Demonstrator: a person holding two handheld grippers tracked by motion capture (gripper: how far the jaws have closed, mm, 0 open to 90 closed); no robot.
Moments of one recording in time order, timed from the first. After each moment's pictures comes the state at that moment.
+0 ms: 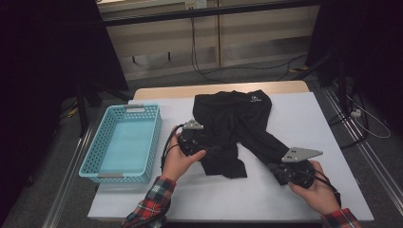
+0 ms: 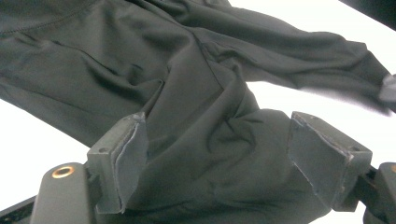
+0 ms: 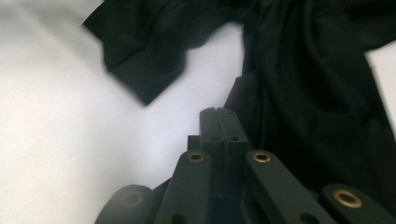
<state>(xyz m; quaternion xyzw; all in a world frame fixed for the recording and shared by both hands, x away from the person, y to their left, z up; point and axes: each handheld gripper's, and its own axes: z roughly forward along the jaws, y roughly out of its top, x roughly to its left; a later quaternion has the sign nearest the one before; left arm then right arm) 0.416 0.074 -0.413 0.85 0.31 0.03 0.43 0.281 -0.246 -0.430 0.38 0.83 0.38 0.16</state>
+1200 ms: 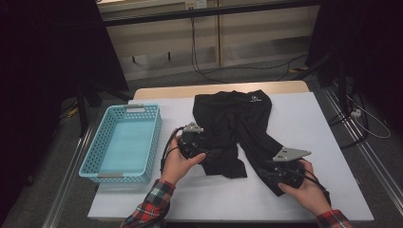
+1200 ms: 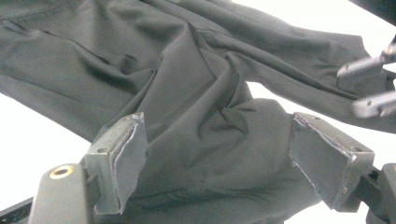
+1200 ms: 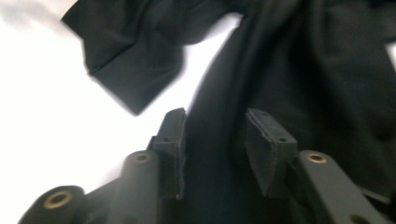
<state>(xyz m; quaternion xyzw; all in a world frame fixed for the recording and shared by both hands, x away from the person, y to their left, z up) 0.409 0.076 -0.416 0.85 0.31 0.02 0.43 0.294 -0.227 -0.447 0.40 0.82 0.37 0.16</state>
